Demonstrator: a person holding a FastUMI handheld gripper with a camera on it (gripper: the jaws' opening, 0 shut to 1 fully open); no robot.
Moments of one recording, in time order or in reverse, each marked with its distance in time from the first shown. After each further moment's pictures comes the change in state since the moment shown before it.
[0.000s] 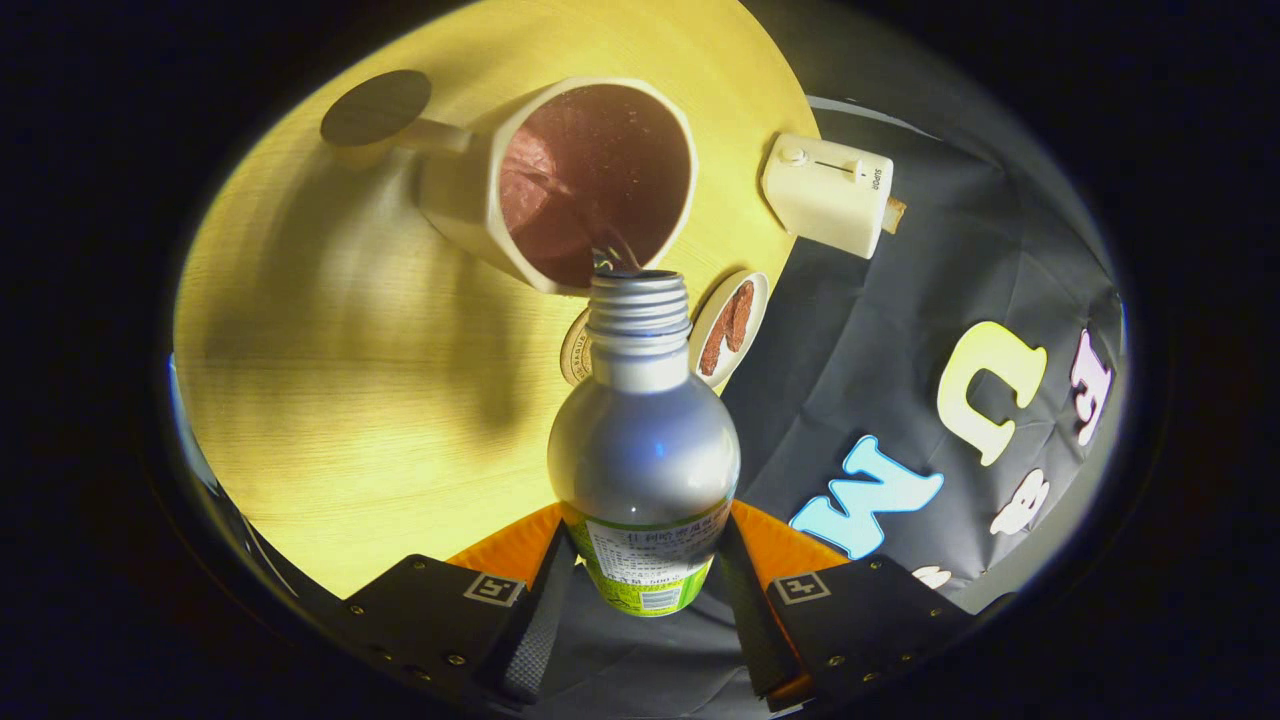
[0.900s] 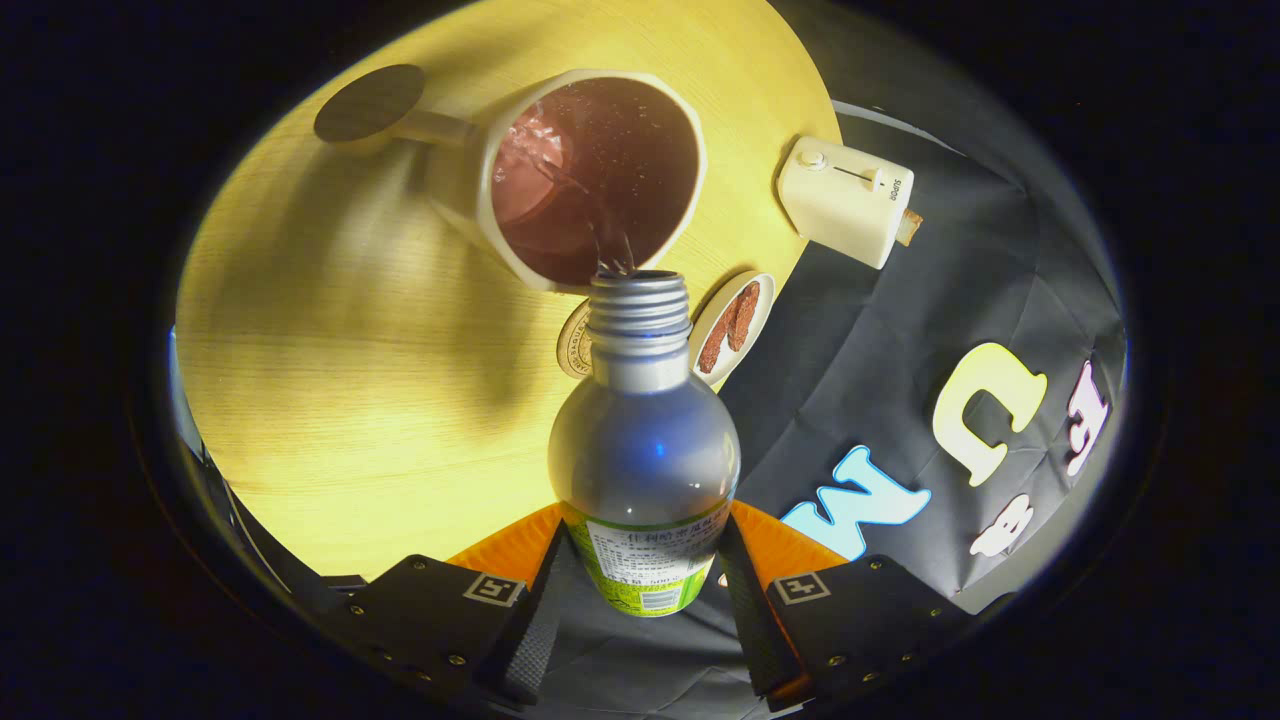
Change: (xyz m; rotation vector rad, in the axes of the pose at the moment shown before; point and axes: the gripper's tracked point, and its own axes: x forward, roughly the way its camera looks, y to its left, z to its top) arm -0.002 -0.009 -0.004 -0.084 0.039 0.005
